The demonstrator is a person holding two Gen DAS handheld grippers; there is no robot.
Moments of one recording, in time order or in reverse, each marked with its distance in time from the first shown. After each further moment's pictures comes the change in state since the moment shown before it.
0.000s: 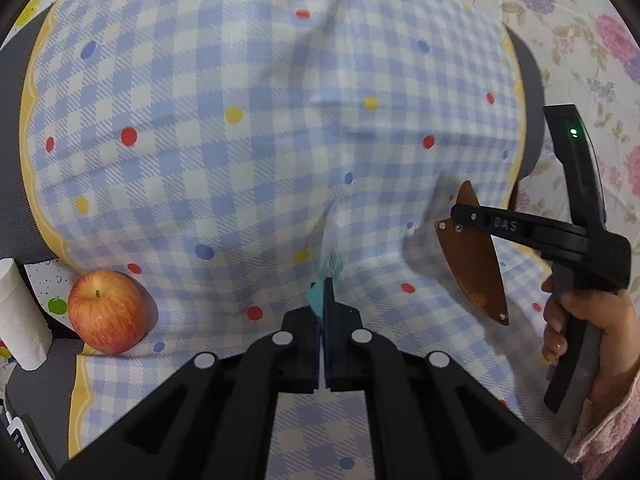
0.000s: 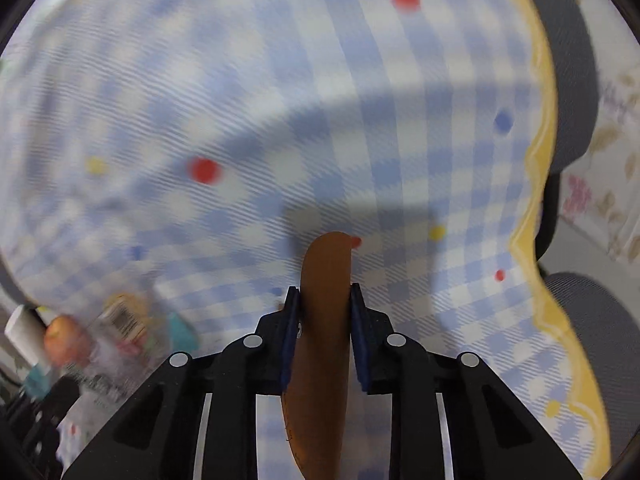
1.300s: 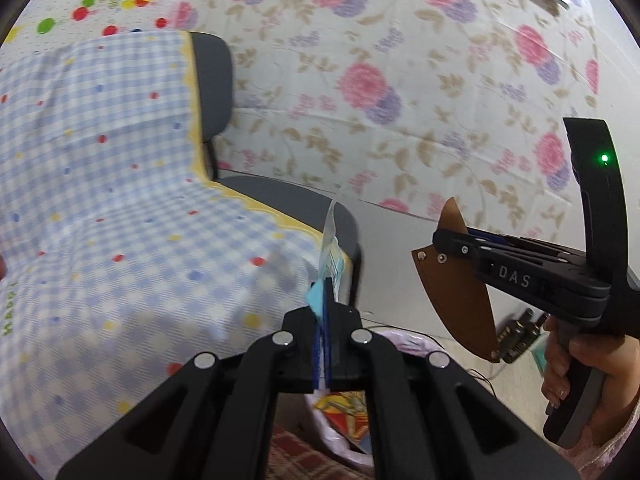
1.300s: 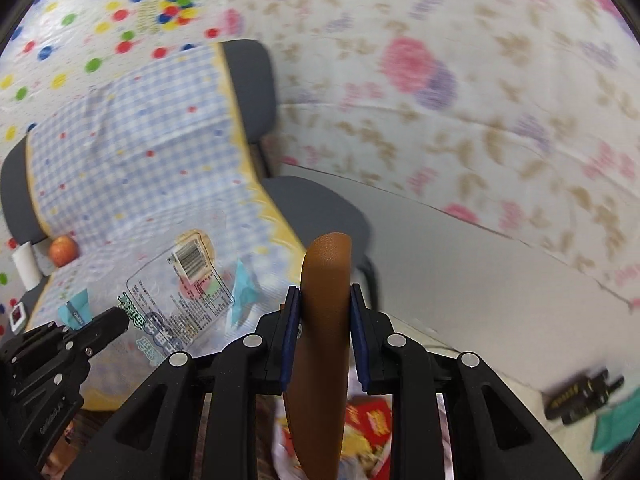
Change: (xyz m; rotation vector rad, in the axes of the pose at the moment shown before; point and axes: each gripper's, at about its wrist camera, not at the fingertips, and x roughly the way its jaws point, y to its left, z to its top) left arm -0.199 -0.226 -0.160 0.274 -0.027 -0.572; right arm -0.362 -0.131 -0.240 0.170 -0.122 -0.407
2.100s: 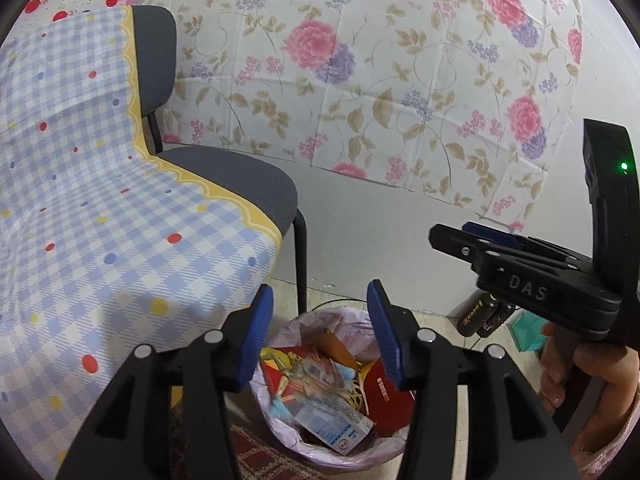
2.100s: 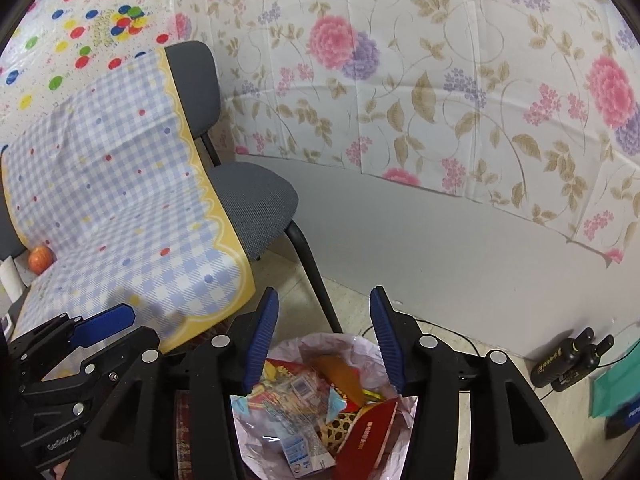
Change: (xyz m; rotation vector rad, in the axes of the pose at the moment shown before) left arm 0.037 -0.041 -0.002 0.024 0.099 -0.088; right arm -0.012 -0.051 -0.023 0.076 0.018 -0.045
